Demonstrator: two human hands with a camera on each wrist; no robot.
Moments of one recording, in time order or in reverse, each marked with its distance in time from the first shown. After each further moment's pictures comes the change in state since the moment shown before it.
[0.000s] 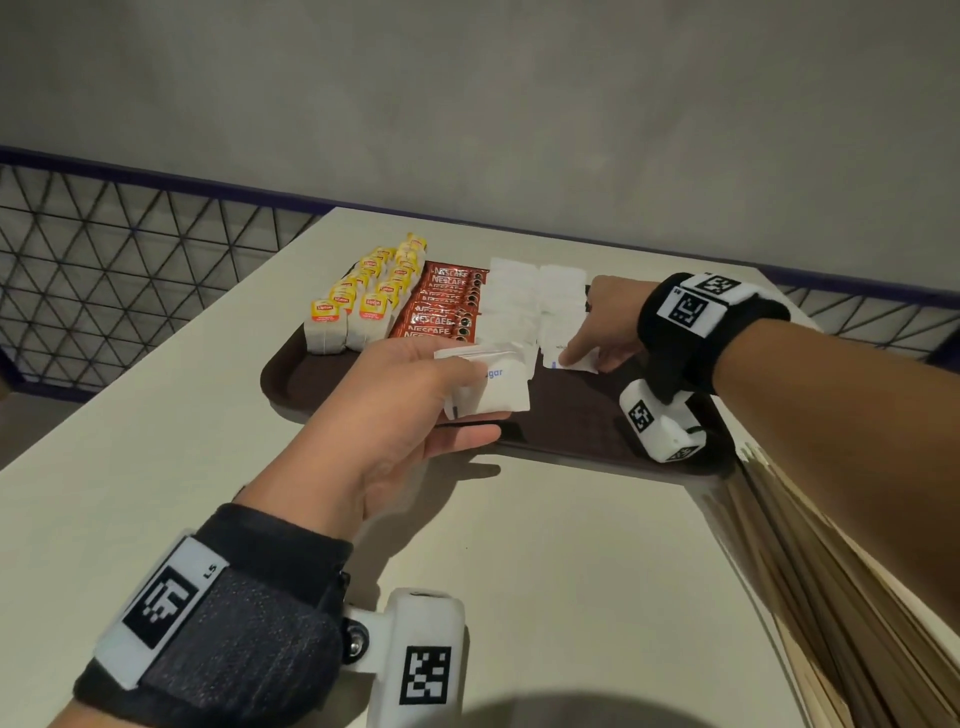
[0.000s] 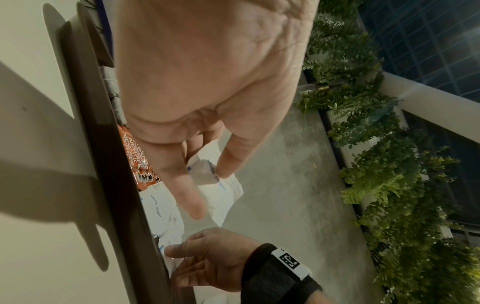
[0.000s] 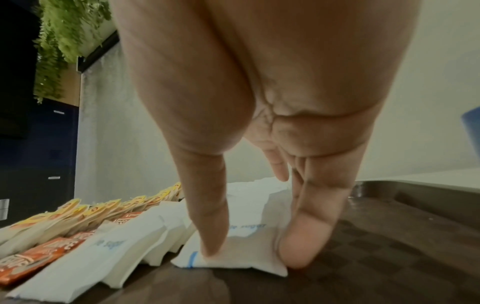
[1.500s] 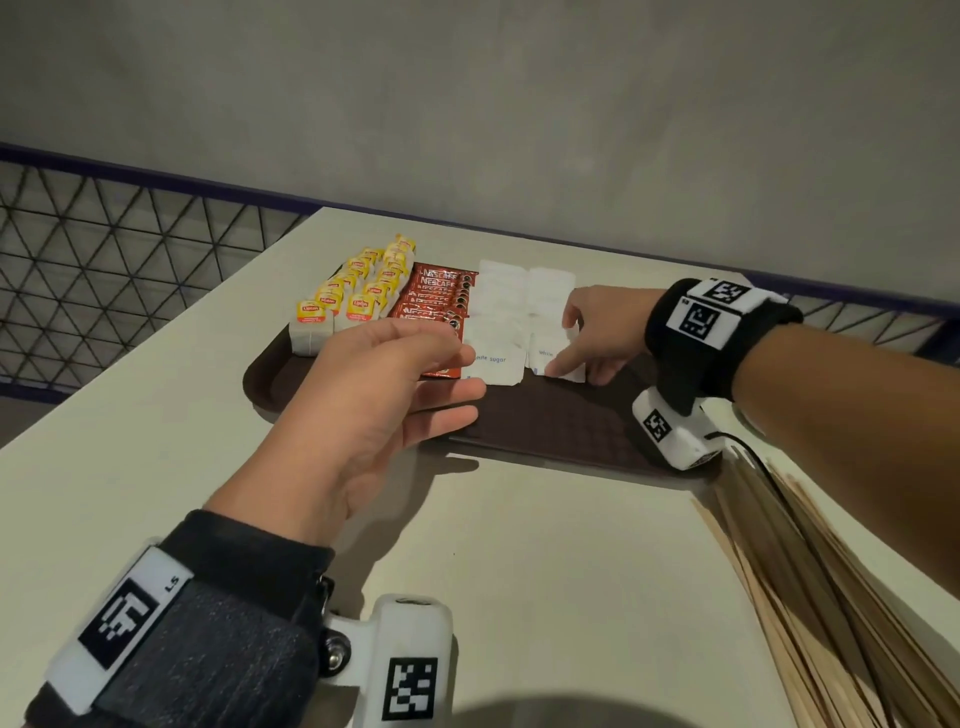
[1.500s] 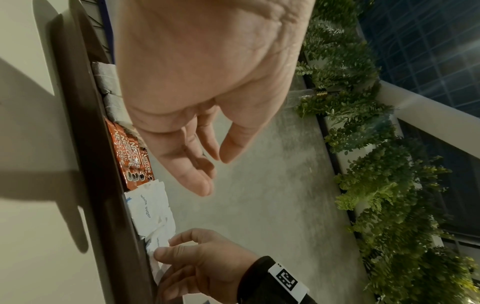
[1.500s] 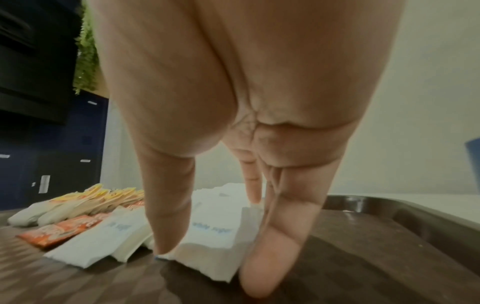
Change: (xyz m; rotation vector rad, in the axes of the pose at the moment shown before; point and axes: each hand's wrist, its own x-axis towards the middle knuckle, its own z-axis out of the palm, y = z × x) left_hand -0.008 0.009 0.000 -0.071 0.067 0.125; right_hand -0.007 0.009 -0.003 -0.083 -0.085 -0.110
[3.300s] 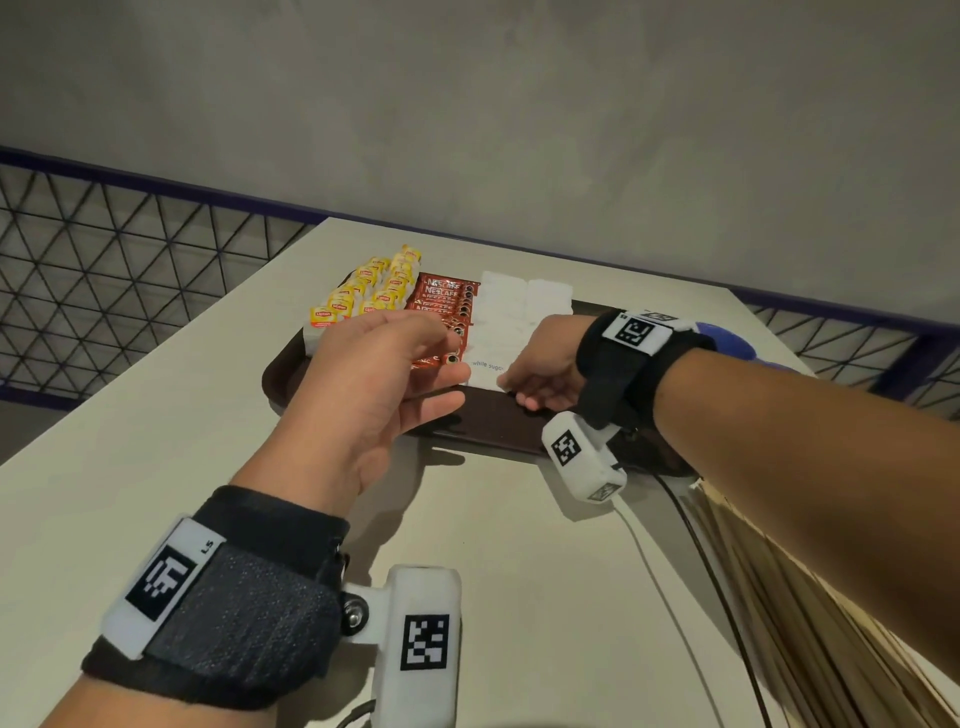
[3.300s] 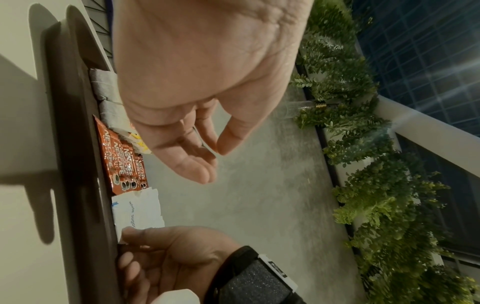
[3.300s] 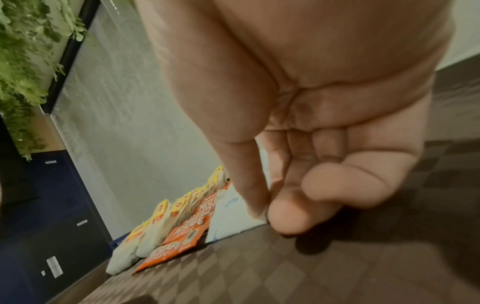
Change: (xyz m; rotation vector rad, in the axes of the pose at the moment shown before) left_hand 0.001 0.007 -0.007 -0.015 0.078 0.051; right_hand 0.001 -0.041 0.041 0.303 -0.161 0.201
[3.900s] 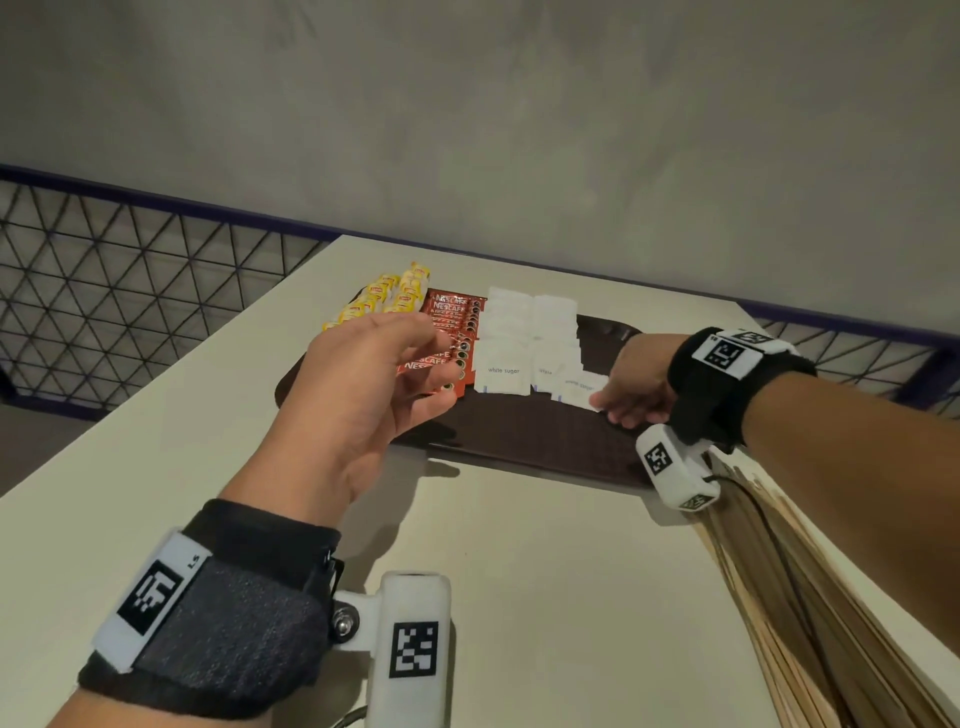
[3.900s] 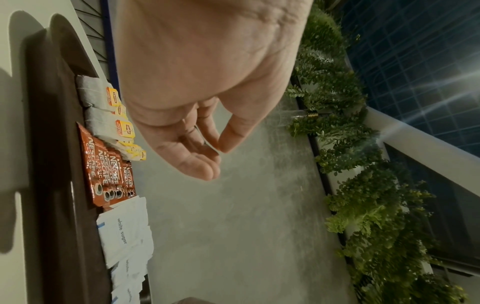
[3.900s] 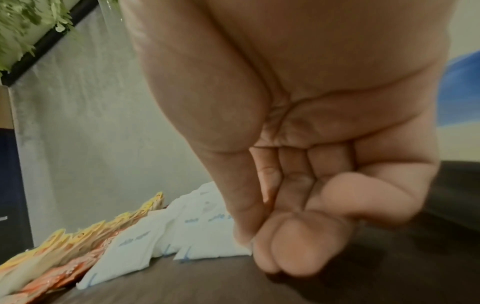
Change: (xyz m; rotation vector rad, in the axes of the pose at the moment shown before) left_hand -0.006 0.009 -0.006 -0.077 -0.018 0.050; right_hand -0.012 0.058 -0.054 -0.088 0.126 0.099
